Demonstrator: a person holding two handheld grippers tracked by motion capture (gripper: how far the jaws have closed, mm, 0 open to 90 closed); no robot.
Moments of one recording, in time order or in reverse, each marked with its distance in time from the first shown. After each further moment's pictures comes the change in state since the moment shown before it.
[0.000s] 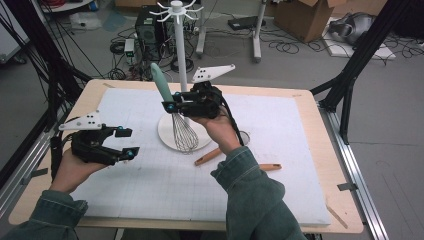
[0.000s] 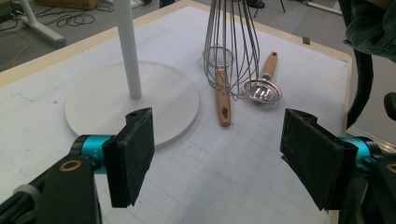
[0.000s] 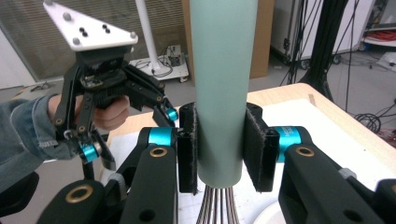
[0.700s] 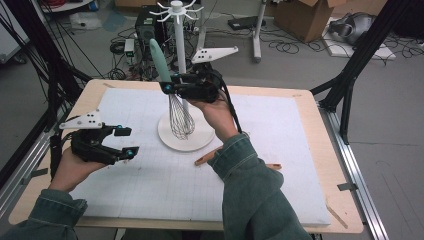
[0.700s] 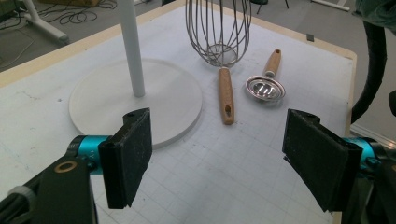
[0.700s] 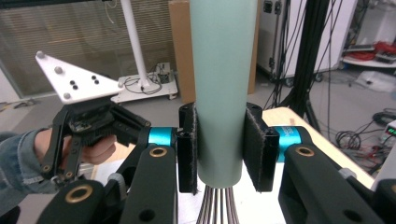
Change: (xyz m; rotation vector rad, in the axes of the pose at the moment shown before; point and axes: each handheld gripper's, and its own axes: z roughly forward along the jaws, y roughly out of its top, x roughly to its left) left arm 0.000 0.003 0.000 0.010 0.008 0.002; right arm -0.007 0.037 -0.005 -0.066 -0.046 -0.016
